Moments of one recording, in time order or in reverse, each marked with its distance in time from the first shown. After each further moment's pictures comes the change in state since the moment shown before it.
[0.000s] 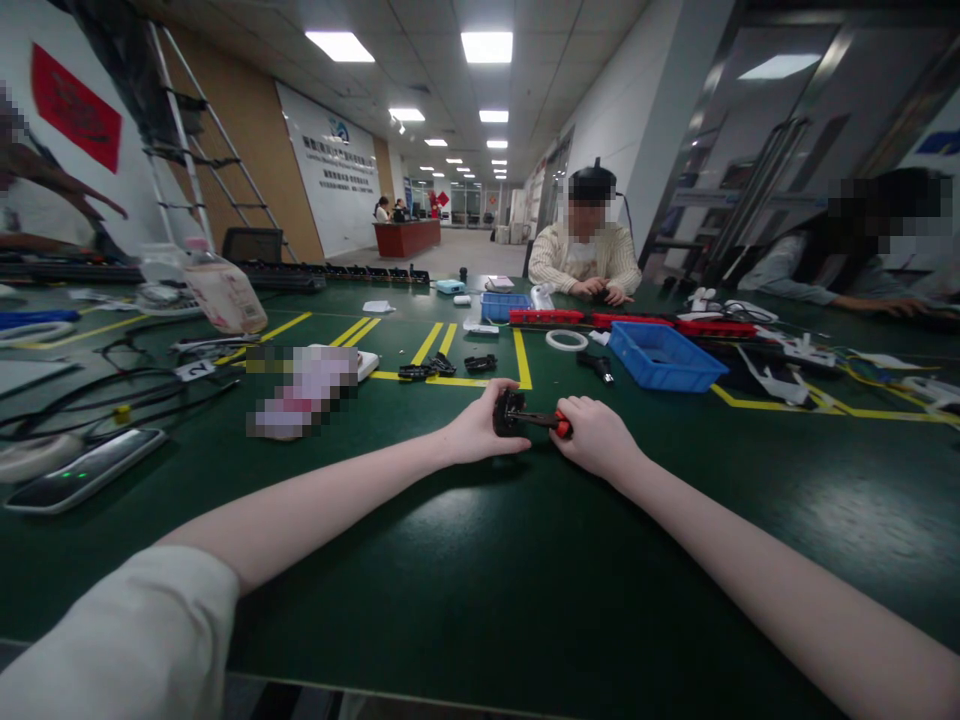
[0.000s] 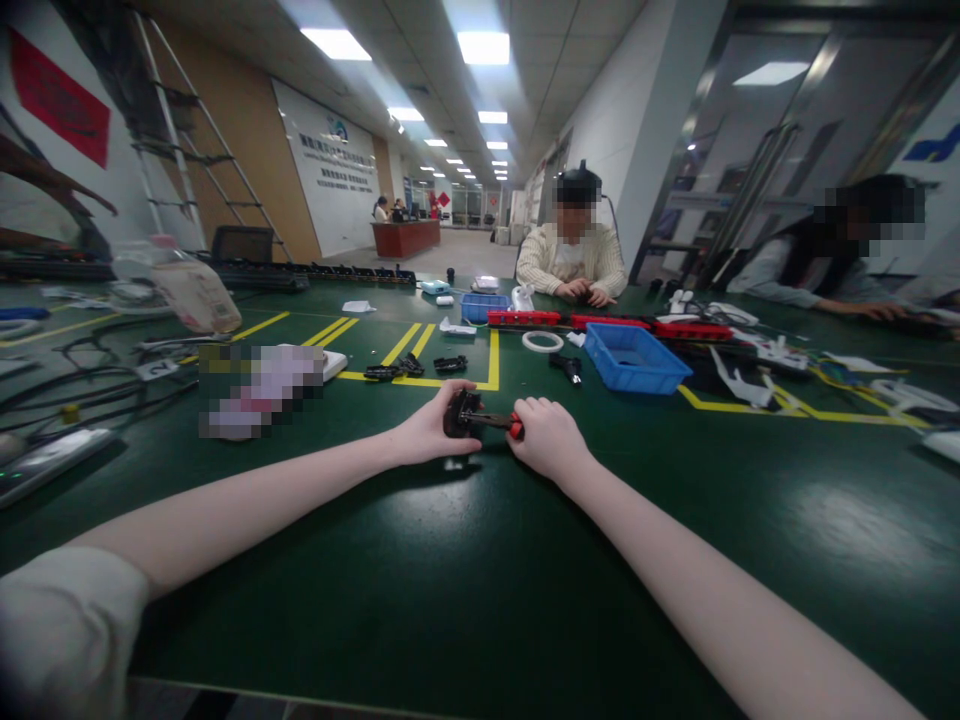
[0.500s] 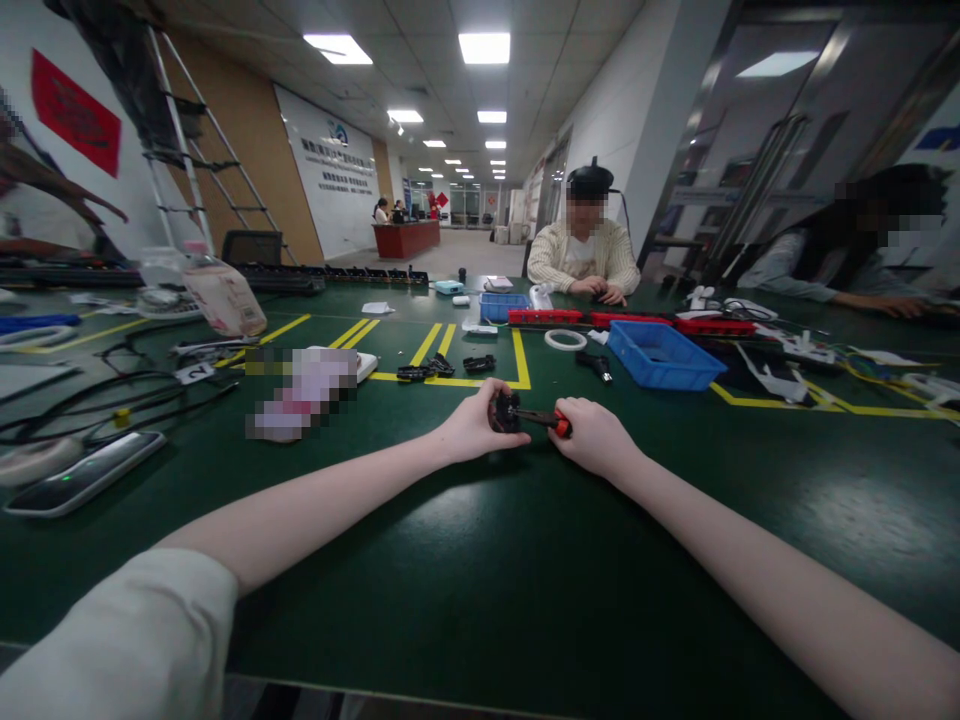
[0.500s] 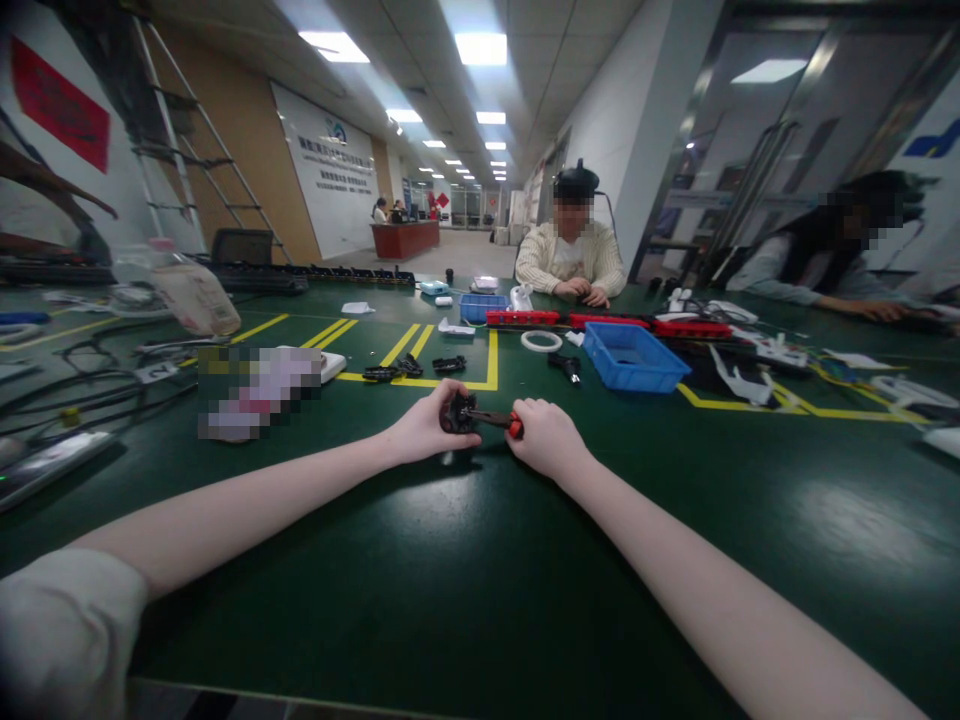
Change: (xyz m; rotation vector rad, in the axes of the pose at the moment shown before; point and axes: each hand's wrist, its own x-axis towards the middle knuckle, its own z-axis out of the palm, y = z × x) left_hand 0.000 0.008 -0.002 0.115 0.050 -0.053; right_hand 0.000 0.000 -0.001 0.054 -0.021 0.030
